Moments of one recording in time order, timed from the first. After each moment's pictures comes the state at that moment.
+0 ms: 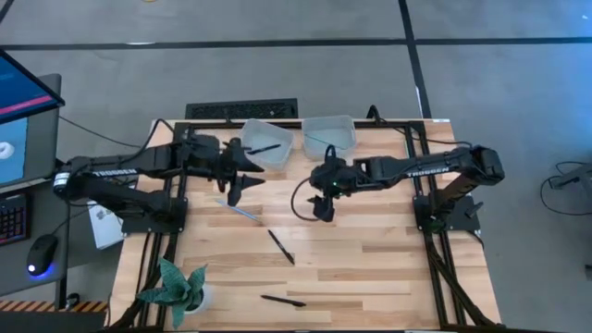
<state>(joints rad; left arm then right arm) 0.12 1.03 1.00 -0.40 0.06 -0.13 0.02 1.55 1.20 -0.51 0.09 0.20</state>
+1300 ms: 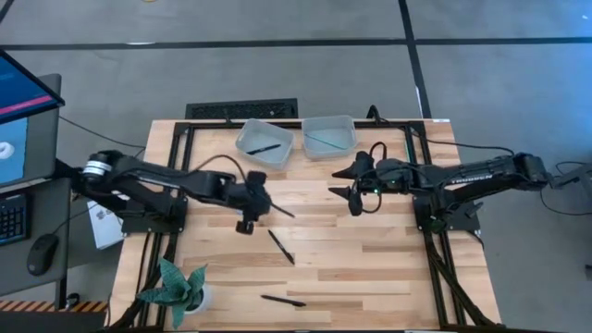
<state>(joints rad) -0.08 1.40 0.97 -0.55 -0.16 0.26 -0.01 1.06 0.61 0.09 0.13 0.21</state>
